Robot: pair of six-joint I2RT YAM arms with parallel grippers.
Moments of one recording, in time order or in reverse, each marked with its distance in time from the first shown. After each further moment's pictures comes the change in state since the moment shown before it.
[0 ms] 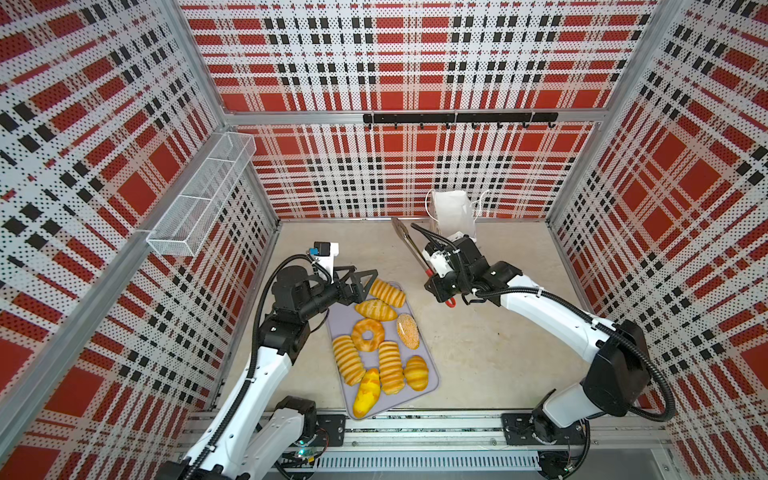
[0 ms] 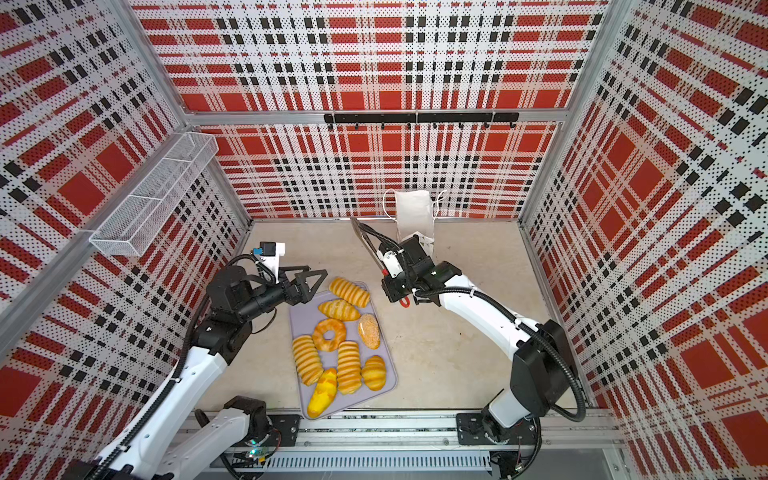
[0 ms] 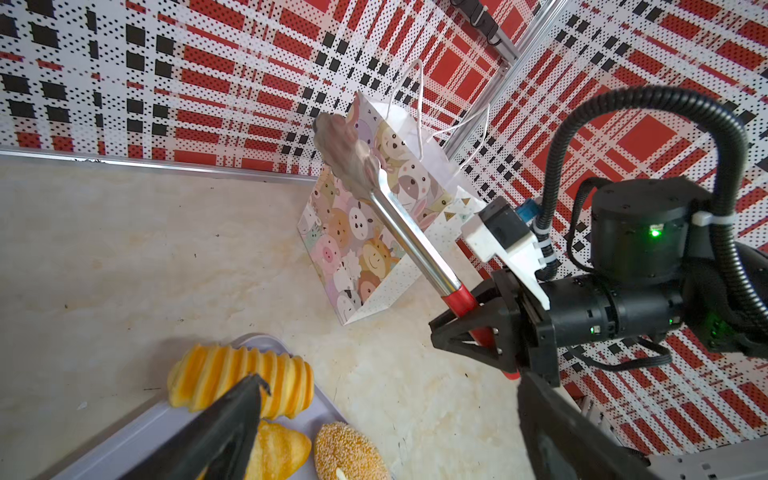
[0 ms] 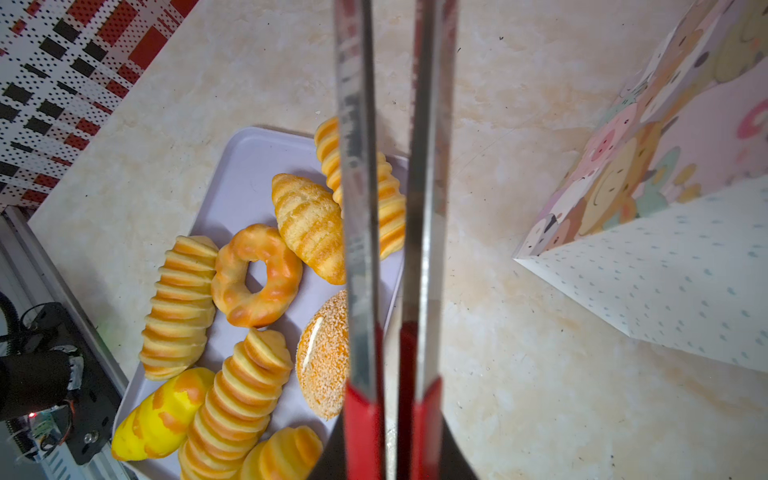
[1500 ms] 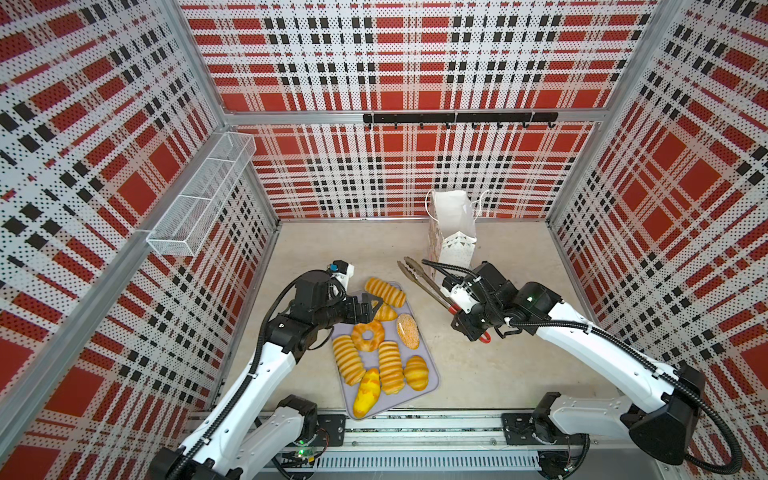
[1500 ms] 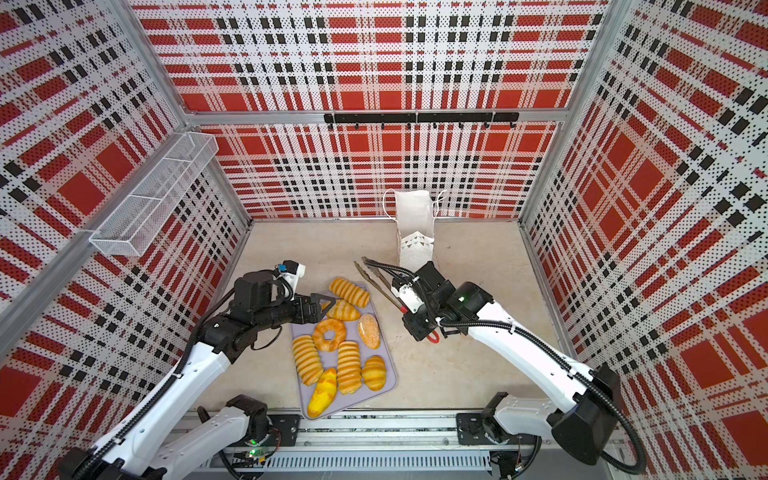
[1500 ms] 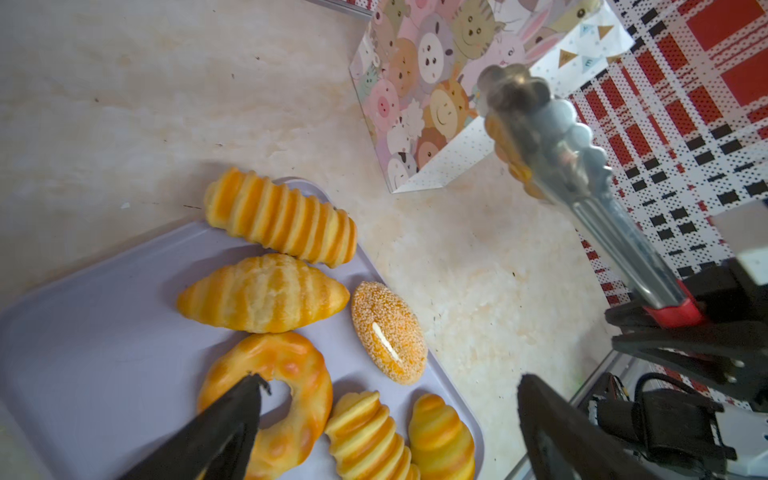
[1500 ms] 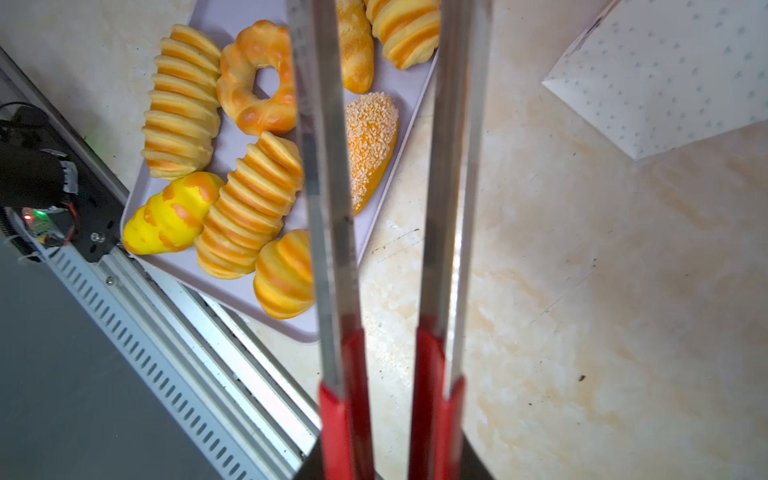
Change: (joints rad) left arm -0.145 0.033 0.039 -0.425 -0.172 0.048; right arm 0.090 -0.301 -0.132 -0.407 0.016 -0.043
